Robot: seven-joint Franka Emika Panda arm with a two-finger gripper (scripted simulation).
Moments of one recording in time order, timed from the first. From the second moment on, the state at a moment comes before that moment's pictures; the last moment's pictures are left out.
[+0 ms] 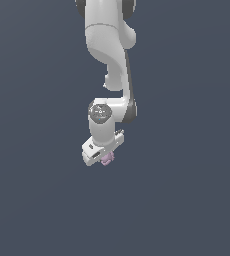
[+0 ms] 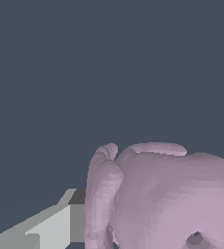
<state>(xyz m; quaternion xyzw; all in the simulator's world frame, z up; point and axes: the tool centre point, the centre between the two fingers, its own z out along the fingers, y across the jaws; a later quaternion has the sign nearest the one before) 0.019 -0.044 0.040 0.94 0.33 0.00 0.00</state>
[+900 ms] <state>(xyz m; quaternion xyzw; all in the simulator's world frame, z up) 0.037 0.042 0.084 0.94 0.33 0.00 0.00</state>
